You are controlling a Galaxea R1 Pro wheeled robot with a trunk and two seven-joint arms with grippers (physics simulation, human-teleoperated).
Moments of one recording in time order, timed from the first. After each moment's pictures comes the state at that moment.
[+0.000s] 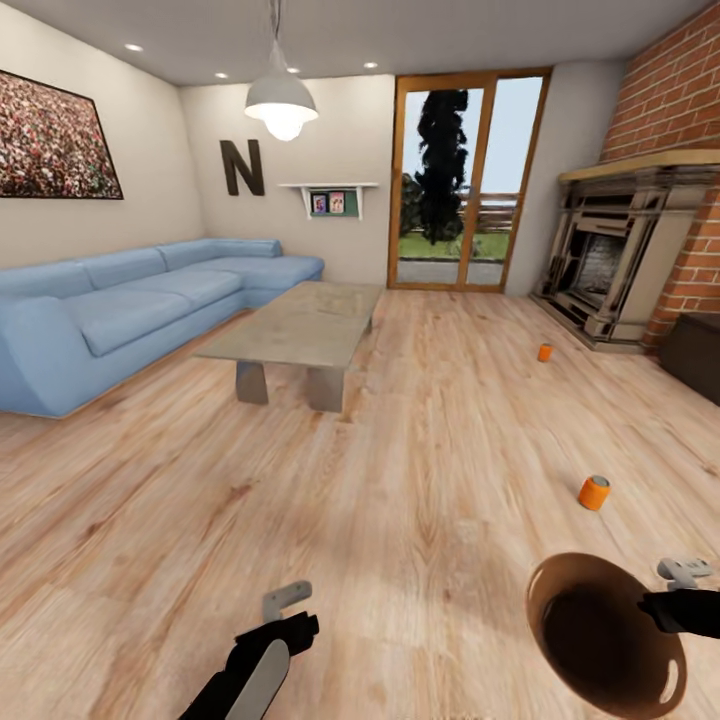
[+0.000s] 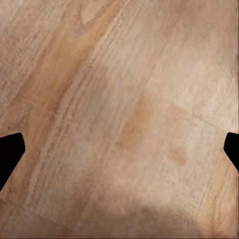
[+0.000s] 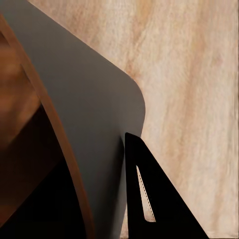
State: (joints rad) left arm -0.28 -0.08 -0.36 -1.06 0.72 0.46 0.64; right arm -0.39 -0.55 -0.24 -0.88 0.19 0.65 0.69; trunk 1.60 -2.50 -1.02
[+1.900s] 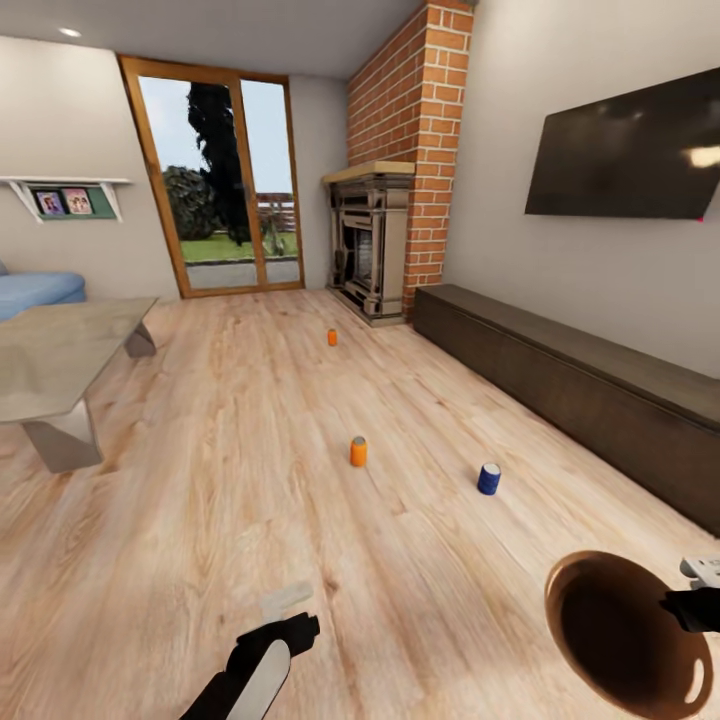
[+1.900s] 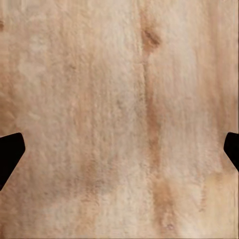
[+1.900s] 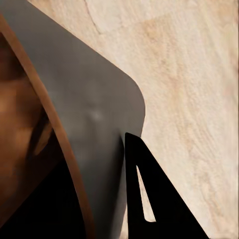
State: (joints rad) left arm -0.28 -0.08 -0.37 -1.06 0.72 0.46 0.64; right arm -0.40 -0.61 -0.24 -0.87 0.18 0.64 0.70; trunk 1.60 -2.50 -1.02
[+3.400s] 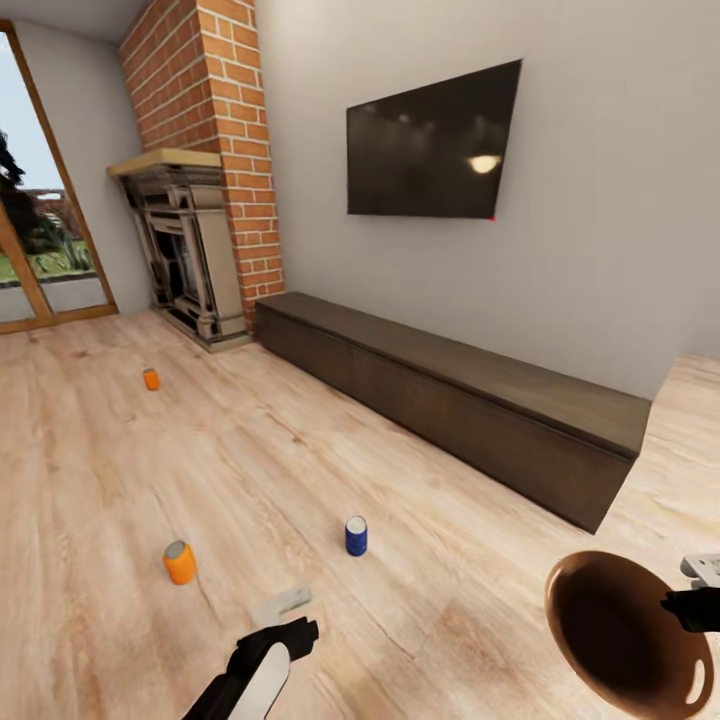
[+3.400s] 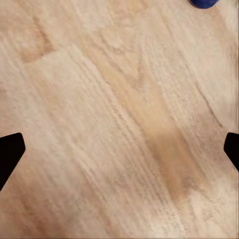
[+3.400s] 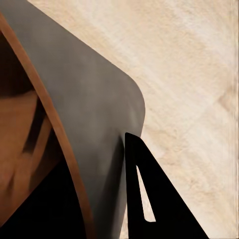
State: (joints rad) left arm -0.28 -0.08 -0.37 -1.04 0.72 0.46 0.64; right arm -0.39 -0.62 -0.24 -0.88 0.18 0.64 0.70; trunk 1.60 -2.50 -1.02
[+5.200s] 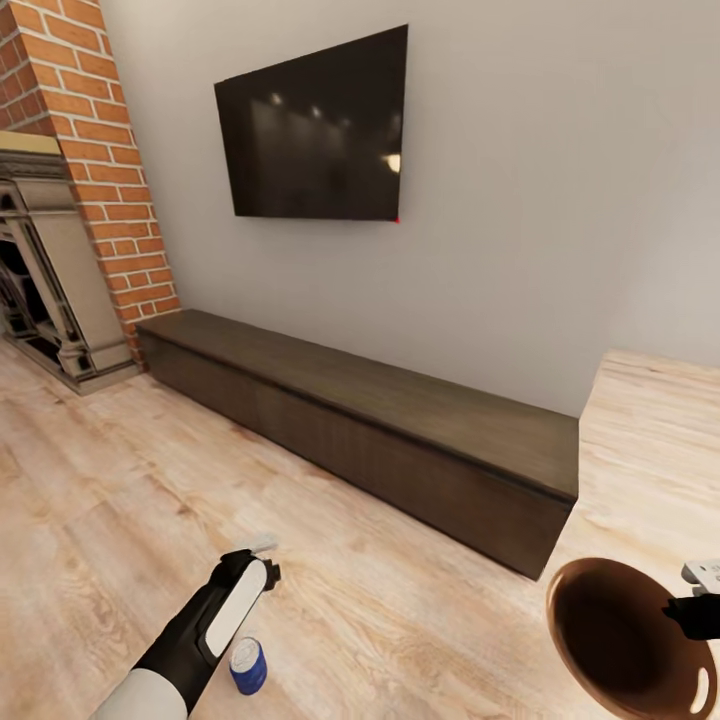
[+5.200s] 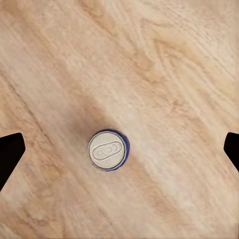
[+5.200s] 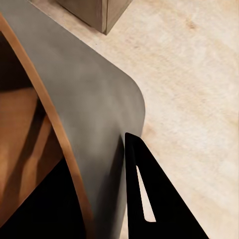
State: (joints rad) left arm -0.51 -0.01 -0.28 -0.93 0.66 0.64 0.73; right arm -0.37 -0.61 -0.24 -0.88 0.19 0.63 0.70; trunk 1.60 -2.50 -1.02
